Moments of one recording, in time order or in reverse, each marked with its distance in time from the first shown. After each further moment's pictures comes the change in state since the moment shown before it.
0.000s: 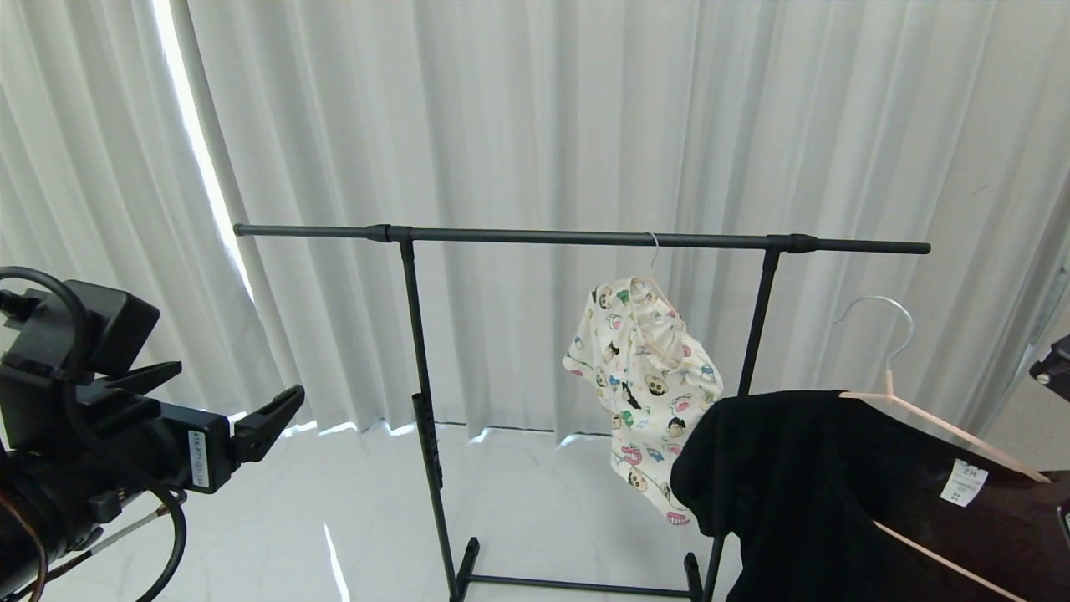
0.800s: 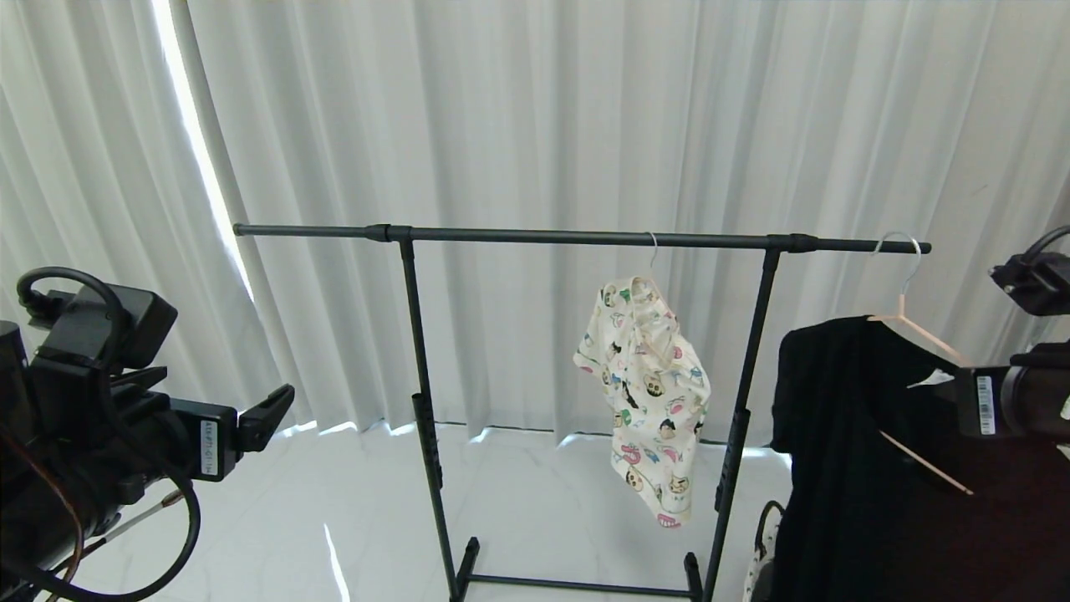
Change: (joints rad) left arm 0.017 0.061 -0.015 -0.003 0.109 0.000; right arm -0.198 0.236 -0.080 -0.289 -0.042 0.115
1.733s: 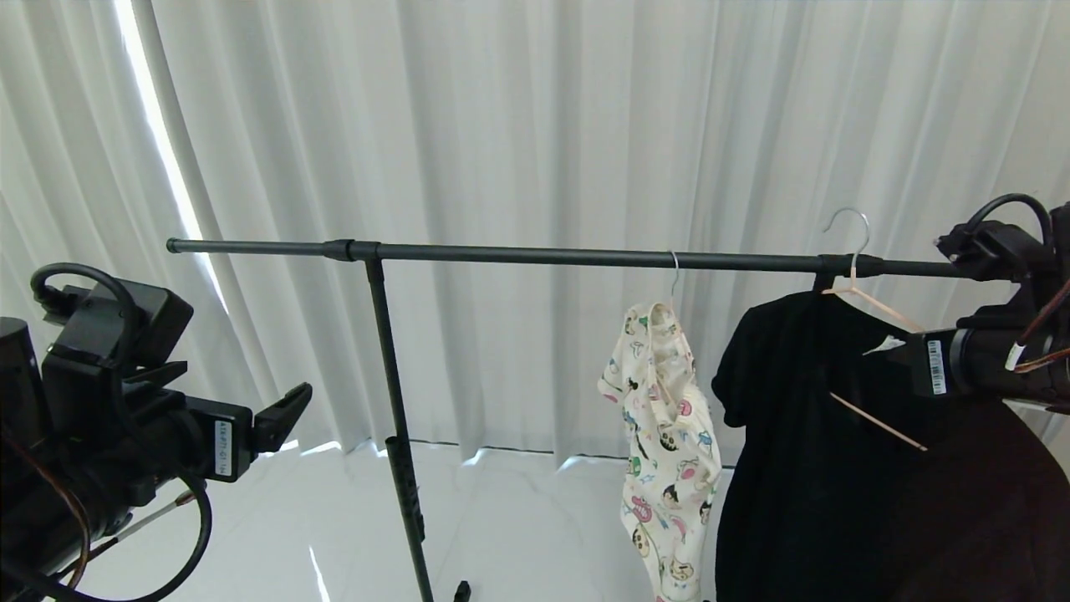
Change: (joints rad) left arm -0.055 0.000 -0.009 0.000 0.000 0.001; right arm 0.009 0.106 -0.096 -0.045 0.064 -0.073
